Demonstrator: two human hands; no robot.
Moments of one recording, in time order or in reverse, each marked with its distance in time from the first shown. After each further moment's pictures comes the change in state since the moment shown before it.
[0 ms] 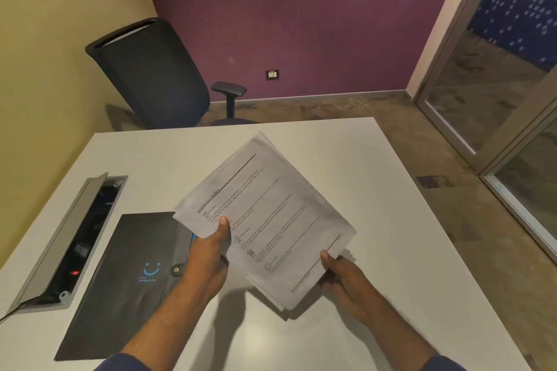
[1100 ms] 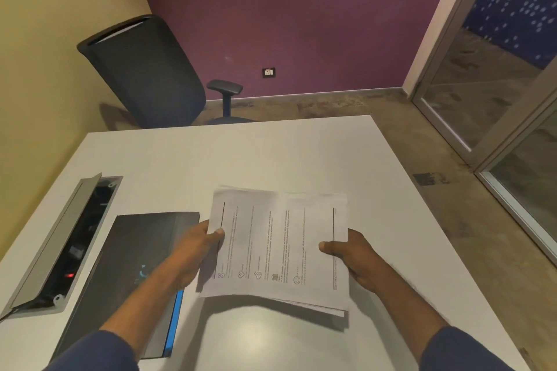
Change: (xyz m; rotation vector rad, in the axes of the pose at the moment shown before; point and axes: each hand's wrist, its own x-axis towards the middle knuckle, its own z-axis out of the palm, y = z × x) left_hand 0.029 0.029 -0.028 0.767 -0.145 -0.193; right_hand 0.011 -0.052 0.008 -0.448 0.055 -0.100
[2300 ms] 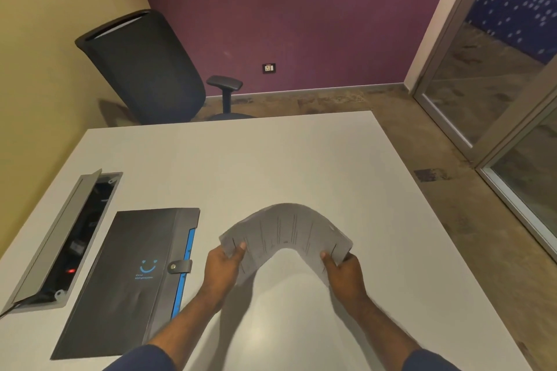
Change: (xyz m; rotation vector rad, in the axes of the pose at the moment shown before) left_hand -0.006 -0.059 0.063 -0.044 0.264 0.187; right_hand -0.004 0.071 0.022 -0.292 0.439 -0.165
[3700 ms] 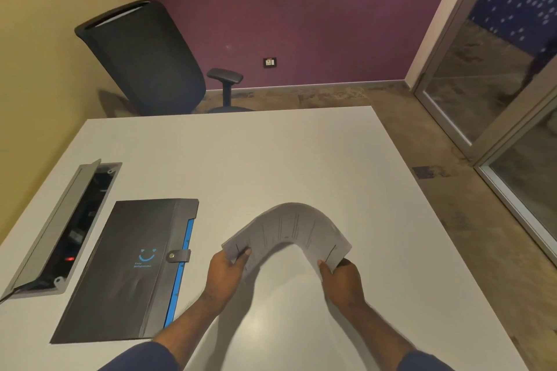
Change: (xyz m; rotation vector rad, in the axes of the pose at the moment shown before) left_hand -0.023 -0.015 0.004 0.162 -0.024 0.088; right_hand -0.010 0.030 -0.001 -0.348 0.006 0.021
